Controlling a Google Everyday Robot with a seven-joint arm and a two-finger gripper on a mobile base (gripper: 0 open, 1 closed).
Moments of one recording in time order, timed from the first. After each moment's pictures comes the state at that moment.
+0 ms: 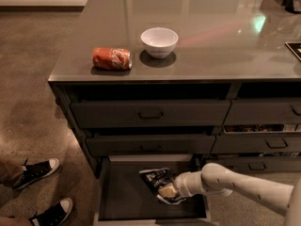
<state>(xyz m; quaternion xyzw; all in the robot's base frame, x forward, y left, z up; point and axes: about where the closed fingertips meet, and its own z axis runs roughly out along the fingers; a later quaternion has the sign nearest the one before) 0.491 -0.075 0.339 -0.35 0.84 0.33 0.25</state>
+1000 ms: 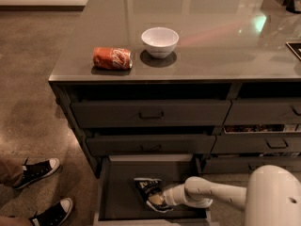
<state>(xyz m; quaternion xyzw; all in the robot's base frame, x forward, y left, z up) 0.500 -0.035 0.208 -0.27 0.87 0.34 0.22</state>
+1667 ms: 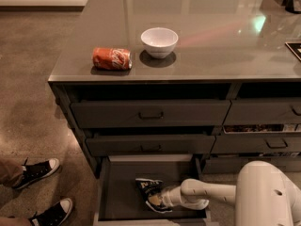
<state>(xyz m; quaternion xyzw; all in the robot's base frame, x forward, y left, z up) 0.504 -0.031 0.178 -0.24 0.89 0.31 0.21</state>
